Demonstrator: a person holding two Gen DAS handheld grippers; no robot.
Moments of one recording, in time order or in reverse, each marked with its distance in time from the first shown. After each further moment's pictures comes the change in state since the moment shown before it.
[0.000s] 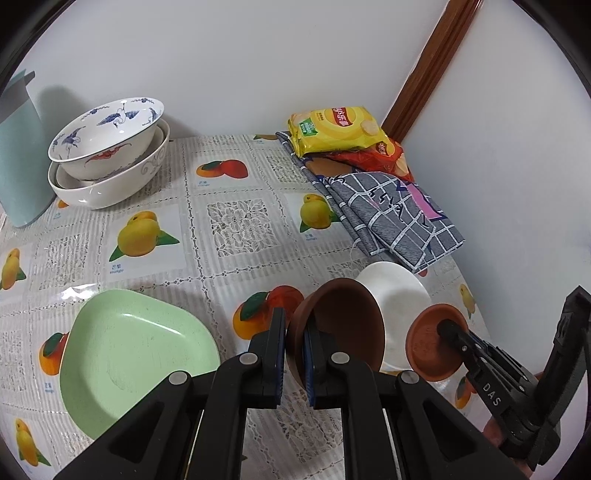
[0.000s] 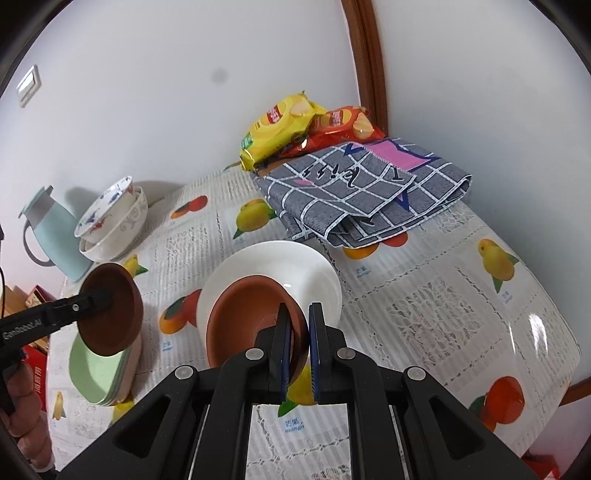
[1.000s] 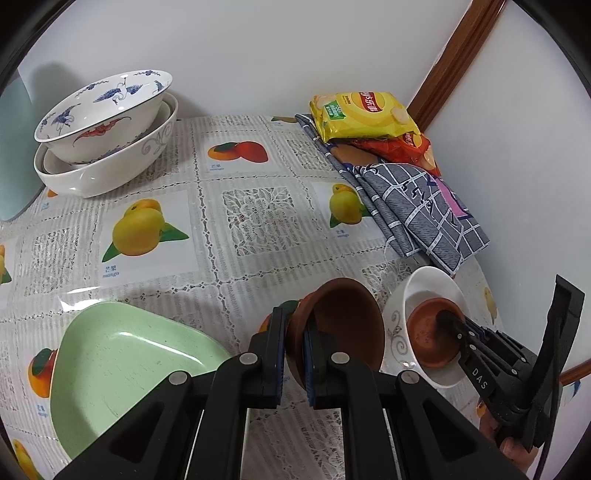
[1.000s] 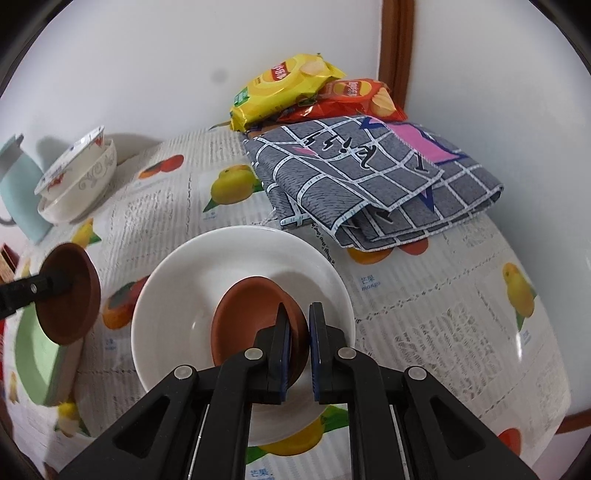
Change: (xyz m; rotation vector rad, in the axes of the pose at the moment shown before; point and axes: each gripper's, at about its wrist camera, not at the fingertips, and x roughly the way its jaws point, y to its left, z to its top) left arm 0.041 0.029 0.013 -0.024 0.049 0.010; right arm 0.070 0.010 0.013 -0.152 0.096 -0.101
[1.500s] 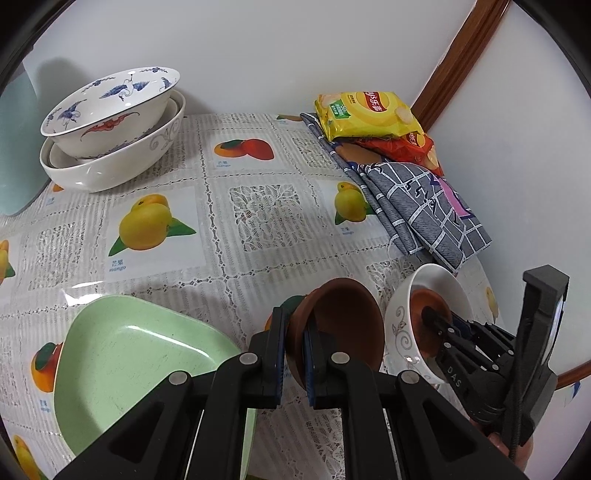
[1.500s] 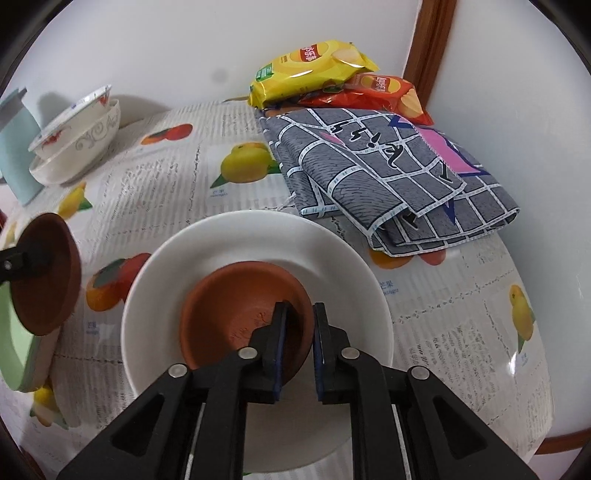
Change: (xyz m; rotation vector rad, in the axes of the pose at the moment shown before) left arm -0.006 0.003 -0.004 -0.006 0.005 0.007; right arm 0.019 0.024 0.002 -0.124 0.049 -0.059
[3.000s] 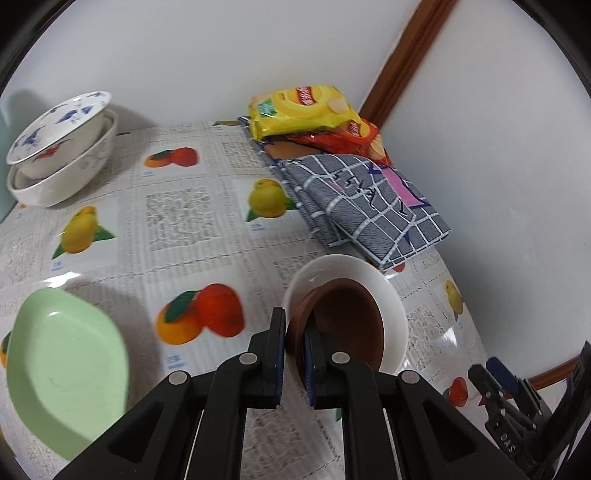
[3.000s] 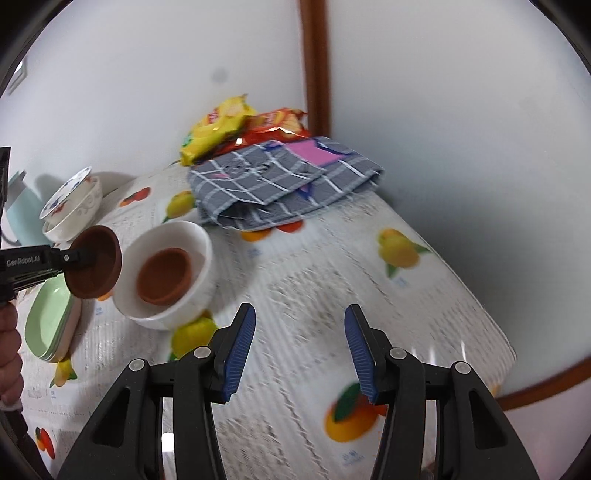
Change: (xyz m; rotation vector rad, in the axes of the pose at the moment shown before) left arm 0.005 -0.092 -0.013 0.052 -0.027 -0.056; right arm -0.105 -0.125 -0.083 0.259 -0.139 0.004
